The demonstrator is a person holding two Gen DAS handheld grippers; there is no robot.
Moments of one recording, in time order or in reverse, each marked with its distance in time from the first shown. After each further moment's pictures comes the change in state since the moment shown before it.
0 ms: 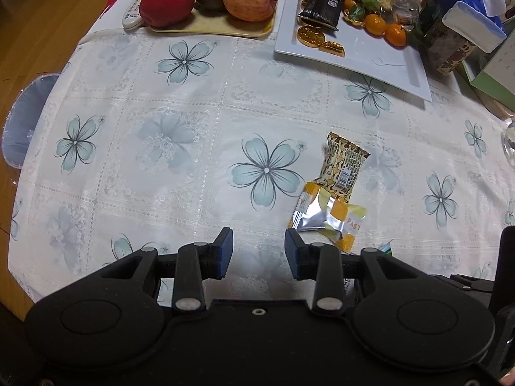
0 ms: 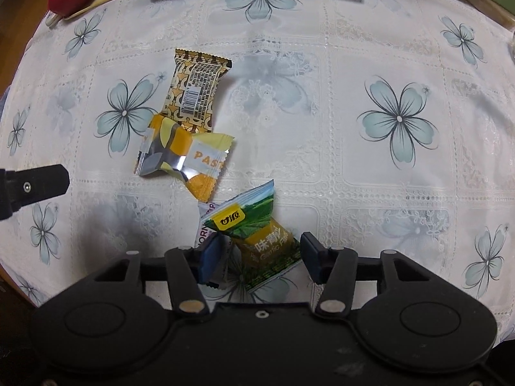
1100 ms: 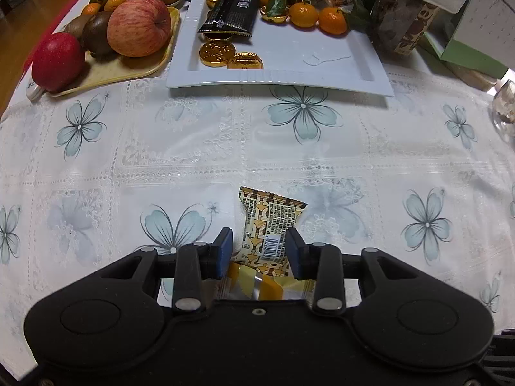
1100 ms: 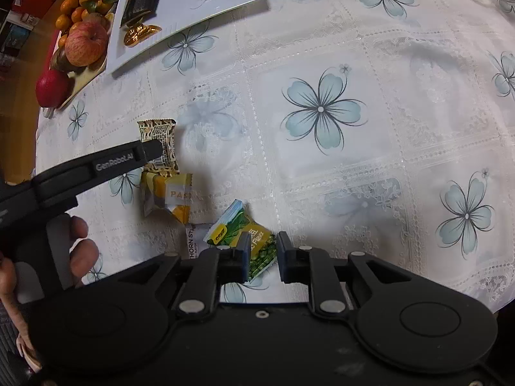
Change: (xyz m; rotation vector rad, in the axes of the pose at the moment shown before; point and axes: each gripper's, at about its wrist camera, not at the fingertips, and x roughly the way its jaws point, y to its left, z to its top) left arm 0.063 -0.079 0.039 0.205 -0.069 -0.022; right arm -0.056 -0.093 0.002 0.286 0.016 0.189
